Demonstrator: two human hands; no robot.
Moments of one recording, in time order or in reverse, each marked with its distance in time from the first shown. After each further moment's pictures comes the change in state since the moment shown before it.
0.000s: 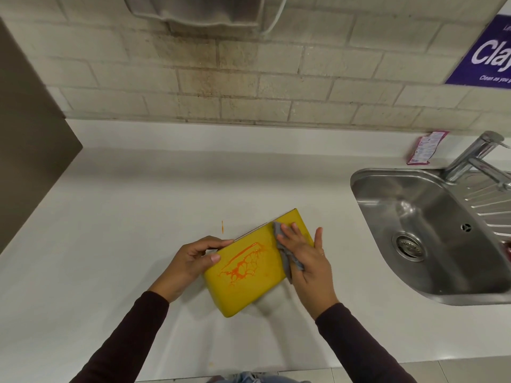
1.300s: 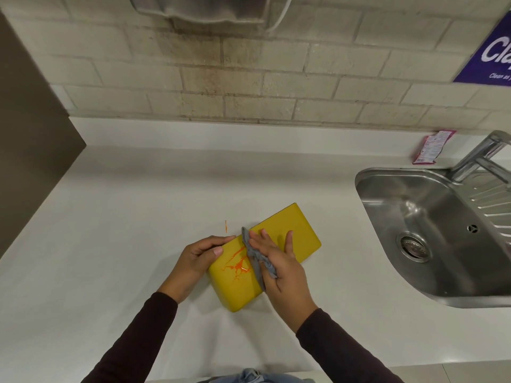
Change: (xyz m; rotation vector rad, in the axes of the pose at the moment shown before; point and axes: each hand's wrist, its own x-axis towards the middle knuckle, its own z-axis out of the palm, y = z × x) left_hand 0.006 -0.012 0.003 0.010 0.115 -0.007; right_hand 0.003 -0.036 0.034 0.188 -0.099 0.014
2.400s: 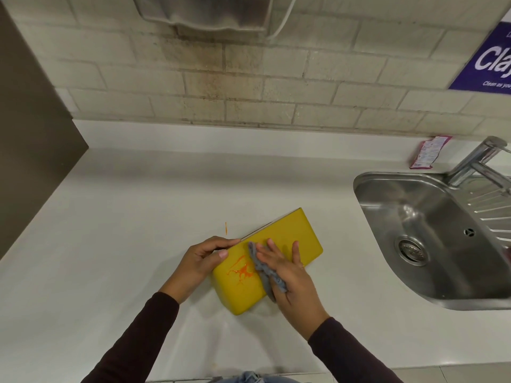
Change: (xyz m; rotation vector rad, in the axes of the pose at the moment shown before) left_hand -0.004 0.008 0.005 0.022 -0.047 0.048; right_hand -0.017 0.013 -0.011 -0.092 -0.059 -0.107
